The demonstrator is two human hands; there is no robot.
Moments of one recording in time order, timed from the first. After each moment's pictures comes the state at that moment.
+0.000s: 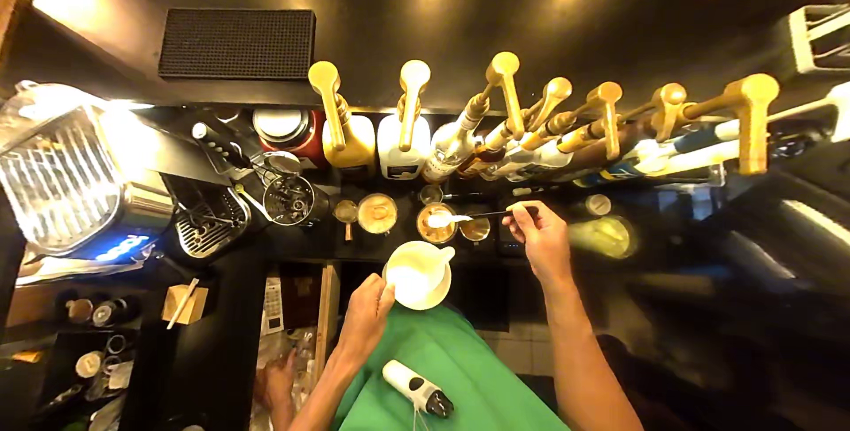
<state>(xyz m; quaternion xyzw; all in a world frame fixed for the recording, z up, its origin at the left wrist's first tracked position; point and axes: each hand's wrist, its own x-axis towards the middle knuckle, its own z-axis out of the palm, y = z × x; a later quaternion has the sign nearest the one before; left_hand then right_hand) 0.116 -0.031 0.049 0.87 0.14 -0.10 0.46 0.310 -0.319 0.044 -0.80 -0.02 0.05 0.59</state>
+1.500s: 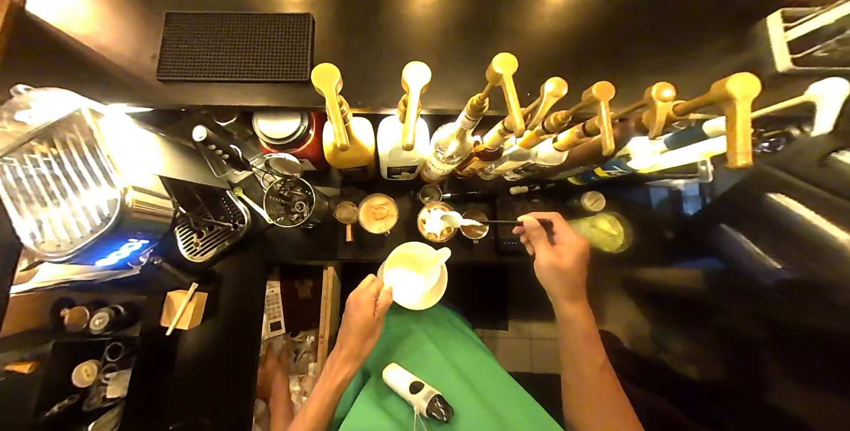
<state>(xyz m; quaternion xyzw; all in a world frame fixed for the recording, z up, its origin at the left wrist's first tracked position) 0.110 -0.019 0.050 0.88 0.13 -0.10 0.44 0.277 -0.317 0.082 -0.85 -0.10 -0.04 0.51</state>
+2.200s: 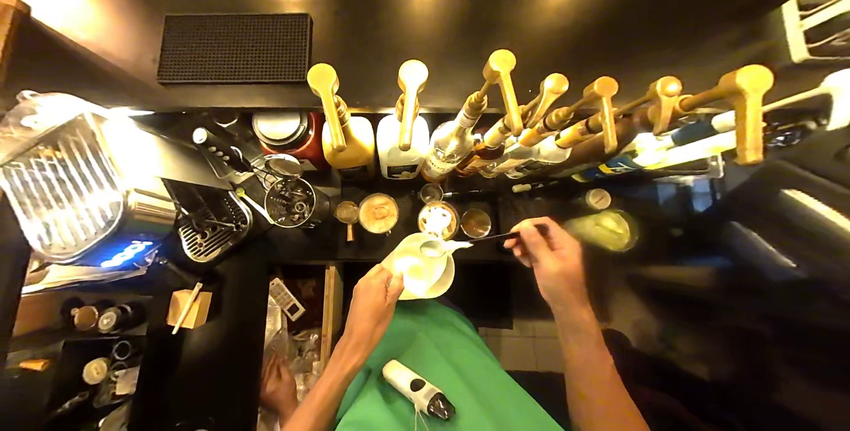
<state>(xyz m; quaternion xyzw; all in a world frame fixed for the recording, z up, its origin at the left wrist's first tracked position) 0.141 -0.030 0.068 0.89 0.15 -0.16 0.40 0.267 -0.314 0.082 -0.75 -0.07 0.08 0.66</state>
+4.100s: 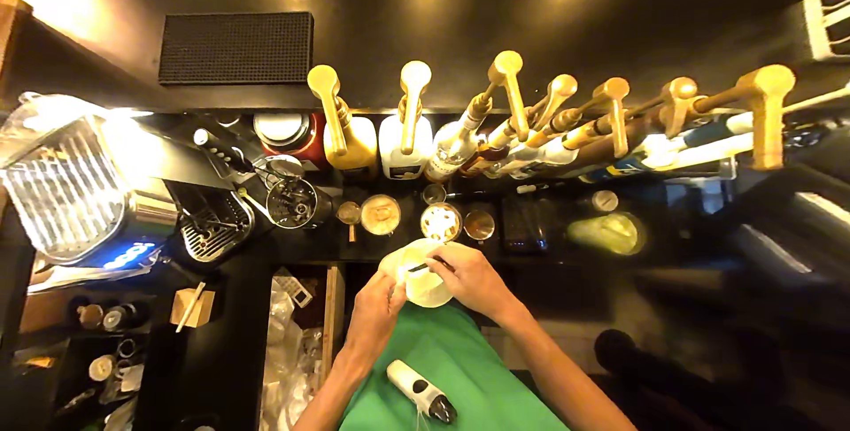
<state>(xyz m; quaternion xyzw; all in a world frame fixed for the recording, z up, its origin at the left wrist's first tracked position) 0.130 -0.036 0.065 0.90 0.14 -0.11 0.41 0.245 -0.230 0.051 -0.86 -0.30 0.17 0.38</state>
